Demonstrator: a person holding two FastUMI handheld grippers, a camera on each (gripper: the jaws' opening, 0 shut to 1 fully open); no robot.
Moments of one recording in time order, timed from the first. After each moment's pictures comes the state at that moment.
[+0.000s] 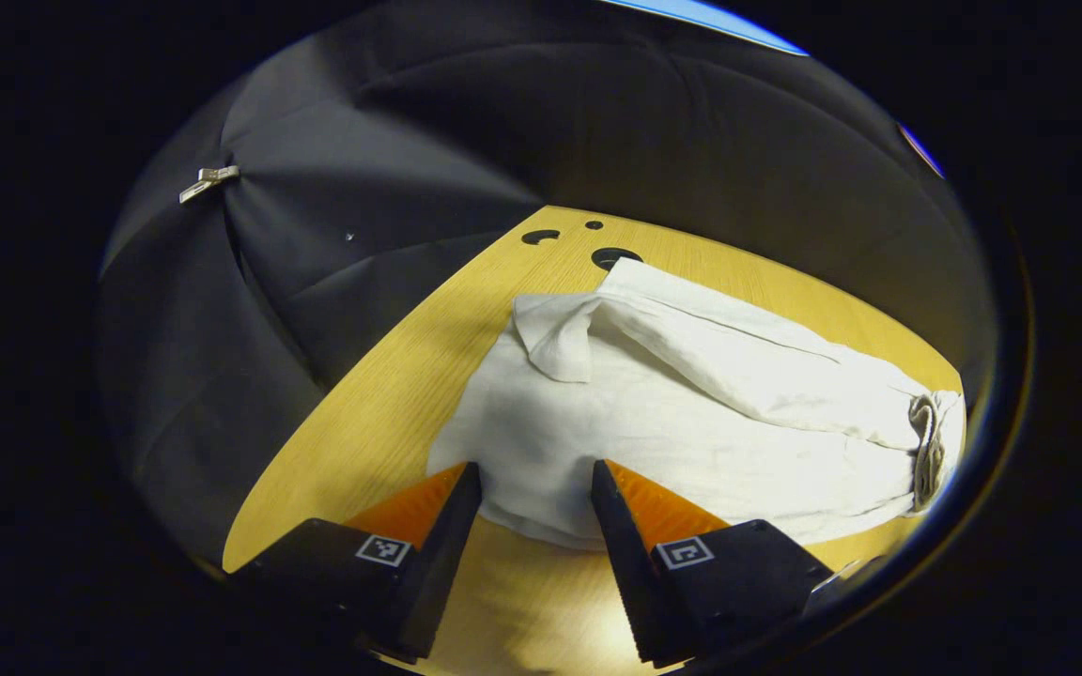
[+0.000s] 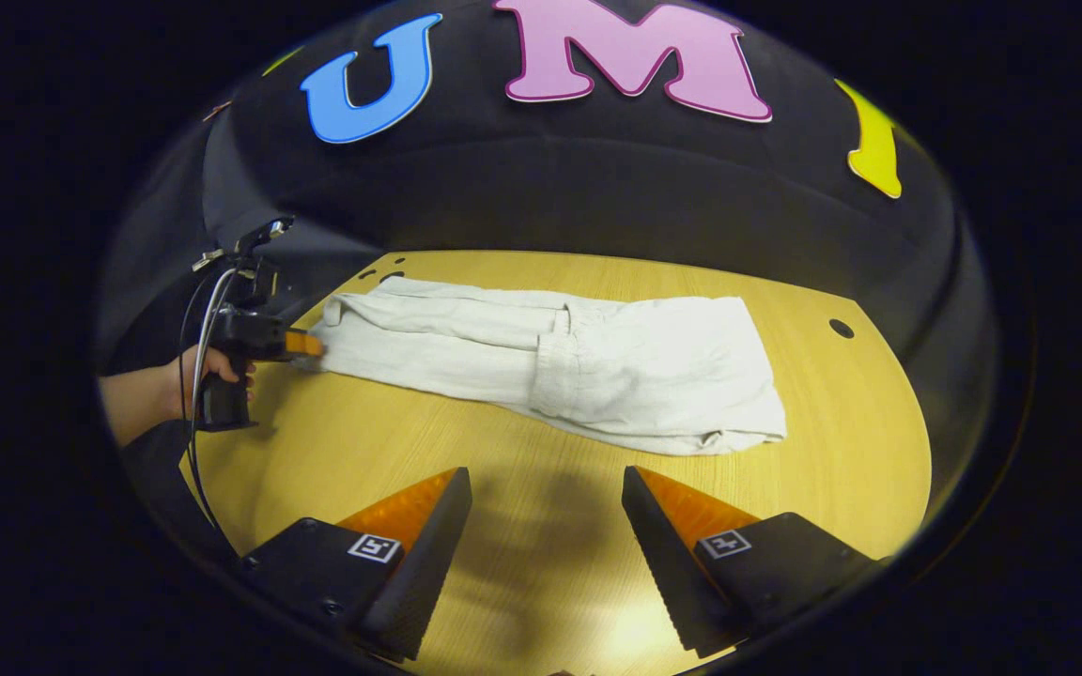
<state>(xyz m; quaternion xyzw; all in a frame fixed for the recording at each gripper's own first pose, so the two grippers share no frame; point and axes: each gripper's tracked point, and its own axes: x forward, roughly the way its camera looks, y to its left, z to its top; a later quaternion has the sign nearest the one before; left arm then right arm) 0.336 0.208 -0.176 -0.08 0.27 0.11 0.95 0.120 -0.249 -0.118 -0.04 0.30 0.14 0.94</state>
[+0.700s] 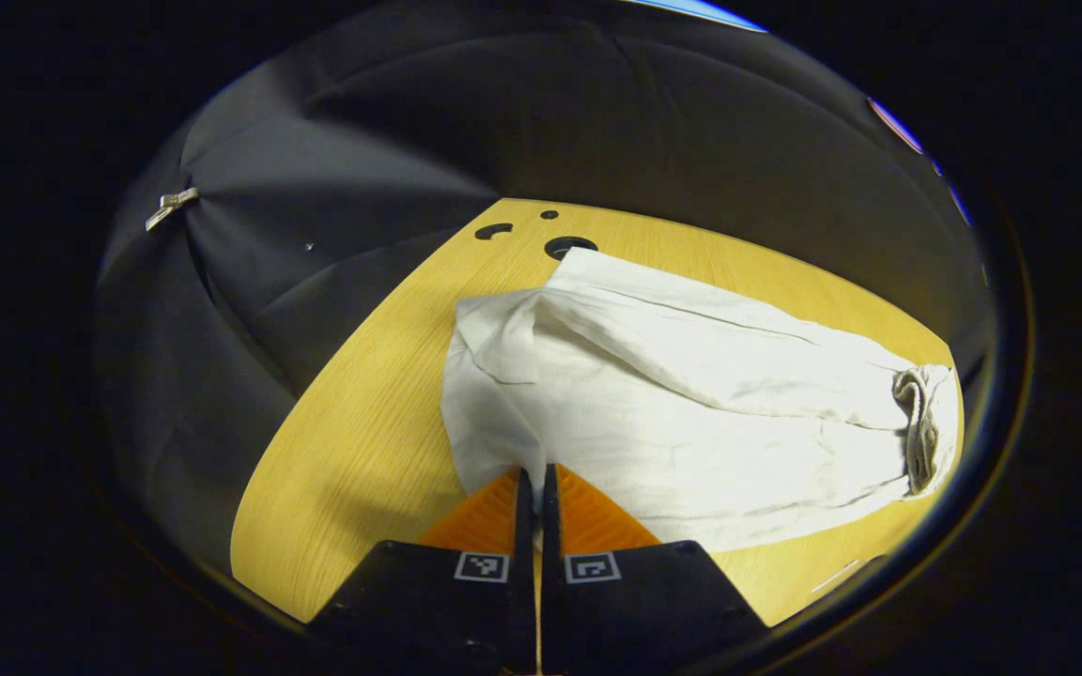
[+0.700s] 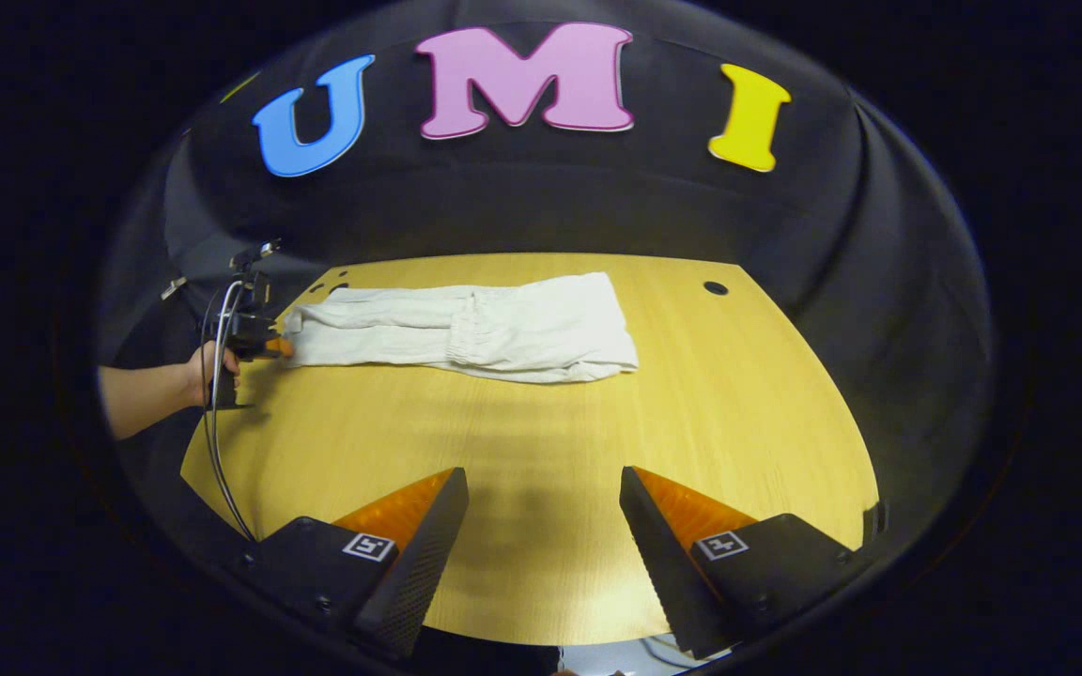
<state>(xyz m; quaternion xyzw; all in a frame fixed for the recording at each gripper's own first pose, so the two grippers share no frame) 0.341 0.181 -0.171 -0.05 0.29 0.06 0.95 0.017 -0.364 -0.070 0.00 0.31 0.01 0.95</state>
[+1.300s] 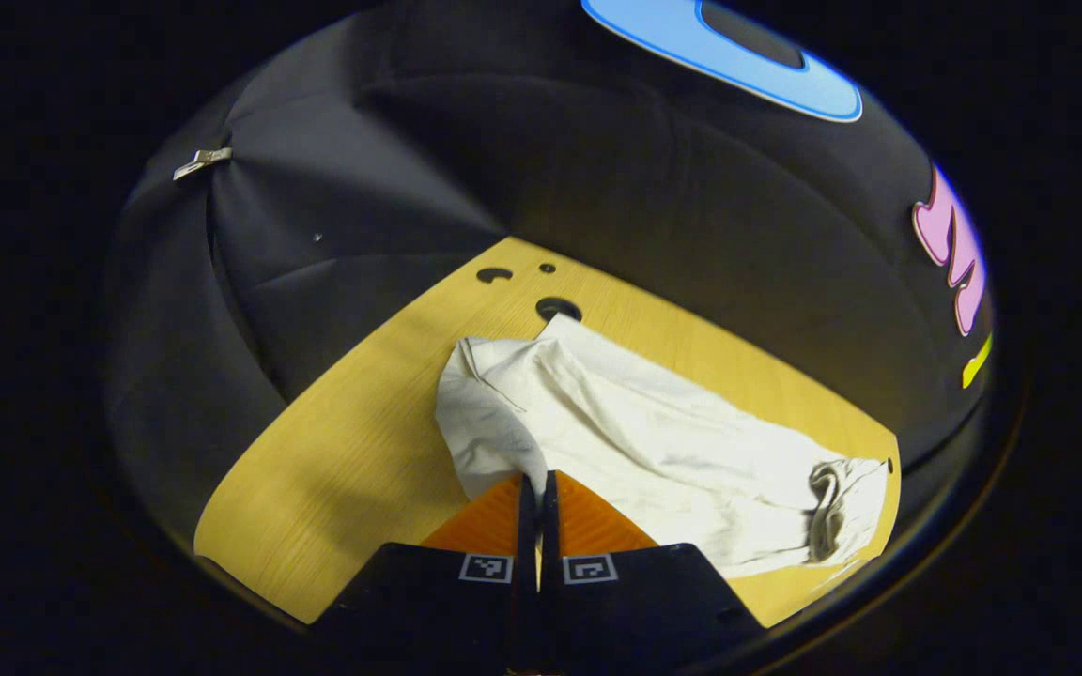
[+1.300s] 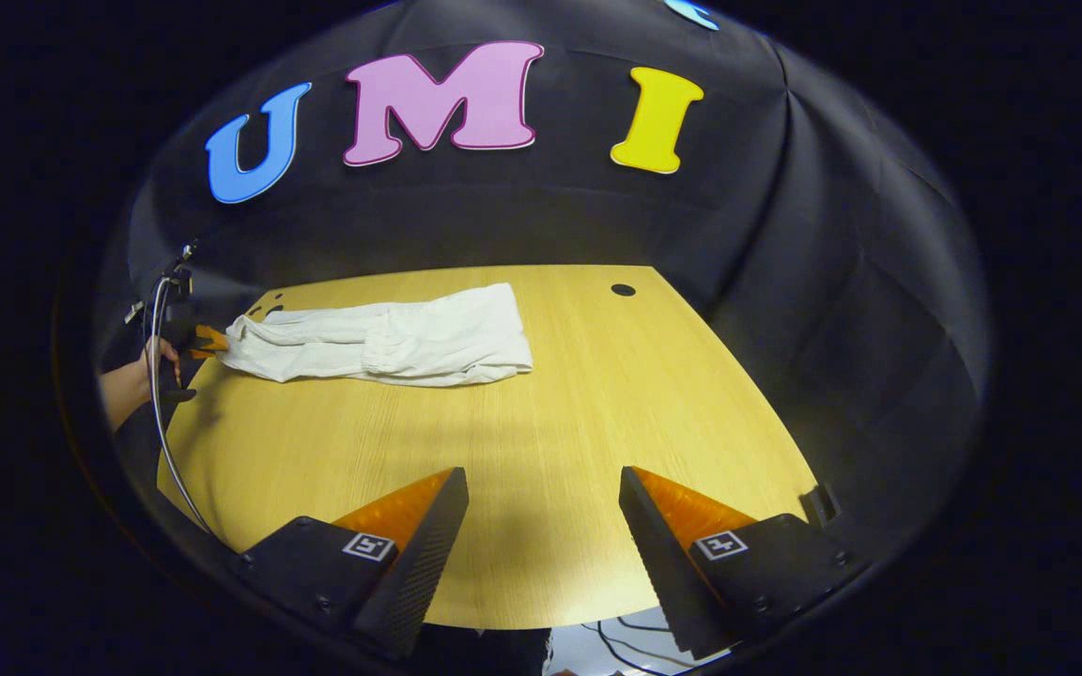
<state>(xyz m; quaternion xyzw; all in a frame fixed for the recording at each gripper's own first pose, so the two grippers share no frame) 0.338 0.167 -0.083 -0.18 0.22 0.04 0.96 -0.008 -0.447 -0.050 0.00 0.28 -0.07 0.96</state>
